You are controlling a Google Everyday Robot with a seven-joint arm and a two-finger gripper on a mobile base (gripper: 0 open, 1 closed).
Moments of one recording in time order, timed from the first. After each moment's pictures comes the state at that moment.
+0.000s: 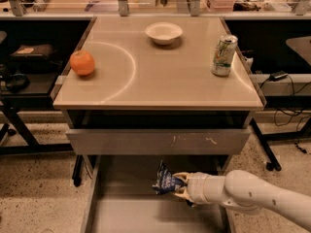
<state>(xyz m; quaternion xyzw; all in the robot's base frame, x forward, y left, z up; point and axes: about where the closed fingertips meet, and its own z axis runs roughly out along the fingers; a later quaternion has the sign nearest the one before) 0.467 -0.078 0.494 -0.59 0.68 0.15 0.41</state>
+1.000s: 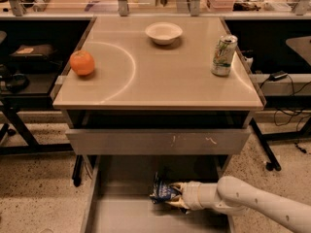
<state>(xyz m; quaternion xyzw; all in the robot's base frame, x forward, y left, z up) 0.474 -0.059 0.393 -0.58 0.67 0.24 0.41</state>
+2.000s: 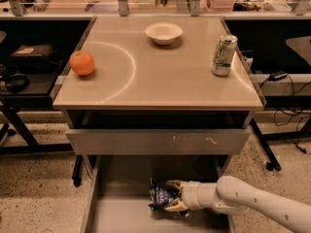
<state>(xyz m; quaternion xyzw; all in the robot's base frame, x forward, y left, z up) 0.474 -0.059 0.393 -0.58 0.67 0.24 0.41</state>
